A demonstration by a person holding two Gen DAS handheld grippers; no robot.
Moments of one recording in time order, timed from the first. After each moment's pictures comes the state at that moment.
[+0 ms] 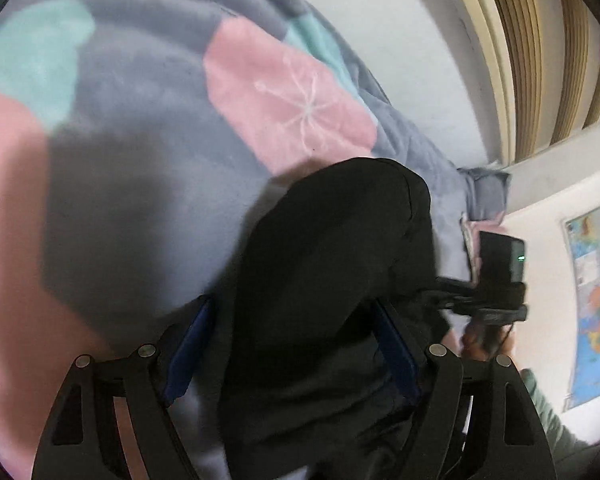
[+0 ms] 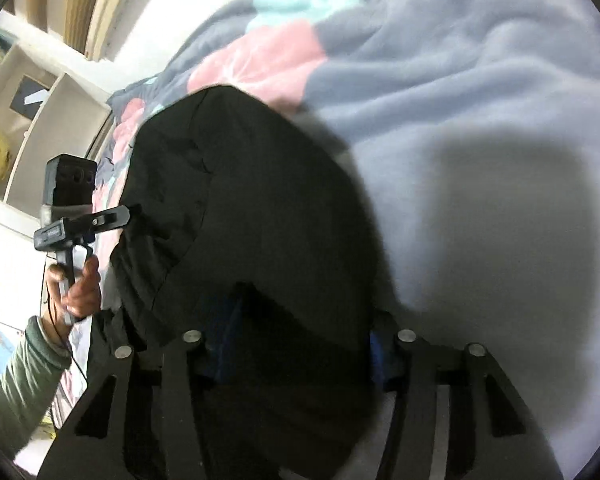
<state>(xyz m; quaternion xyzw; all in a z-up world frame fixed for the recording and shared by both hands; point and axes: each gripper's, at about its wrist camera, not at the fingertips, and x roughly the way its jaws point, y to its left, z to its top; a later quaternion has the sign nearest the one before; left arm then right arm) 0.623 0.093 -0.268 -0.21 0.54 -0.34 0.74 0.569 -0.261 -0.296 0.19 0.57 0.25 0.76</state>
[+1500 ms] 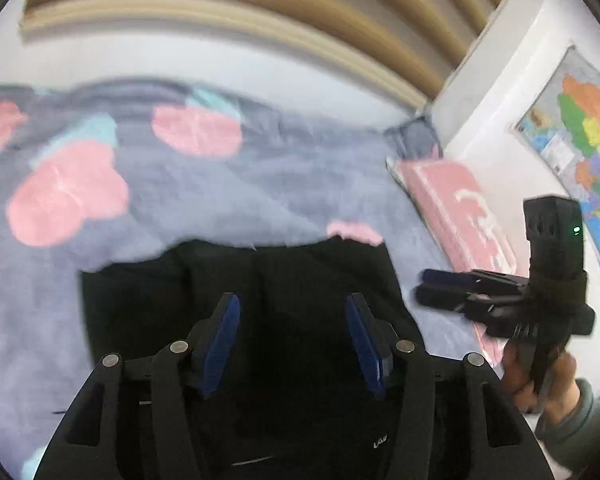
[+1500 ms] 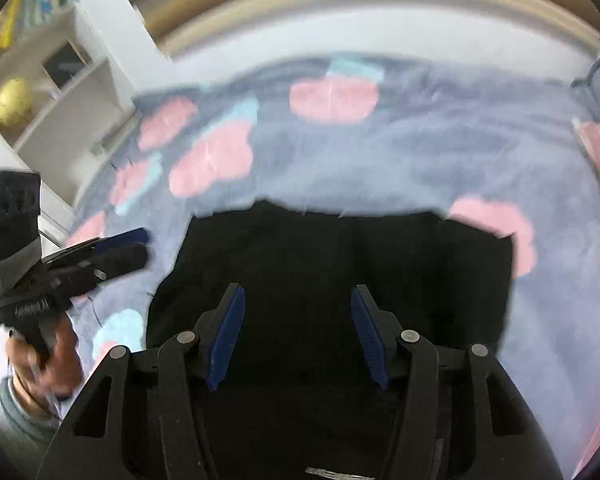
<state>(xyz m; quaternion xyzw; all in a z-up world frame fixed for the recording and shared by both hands) 0.279 0.106 -0.092 -0.09 0.45 -0.33 0.82 0.263 -0.162 -0.076 0.12 0.52 0.12 0.84</state>
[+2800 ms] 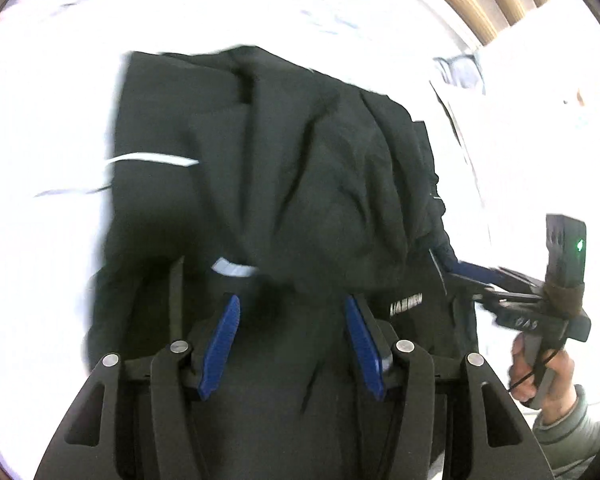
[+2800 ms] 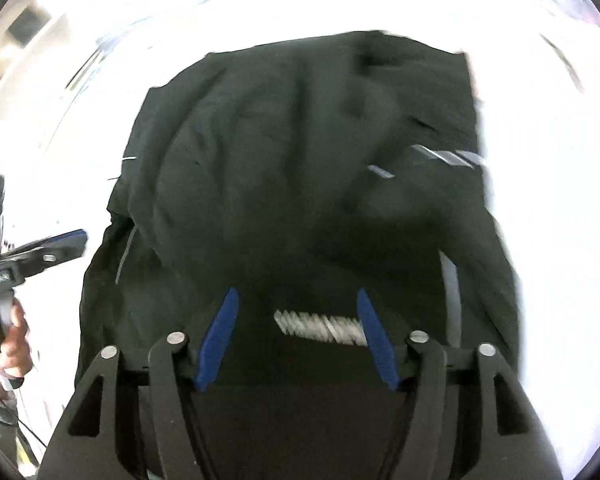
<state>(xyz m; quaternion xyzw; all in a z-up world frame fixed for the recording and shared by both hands) 0.109 0.148 -0.135 -0.11 0.58 -0.25 0.77 0.067 -0.188 -0.112 0.13 0.61 0.06 0.78</state>
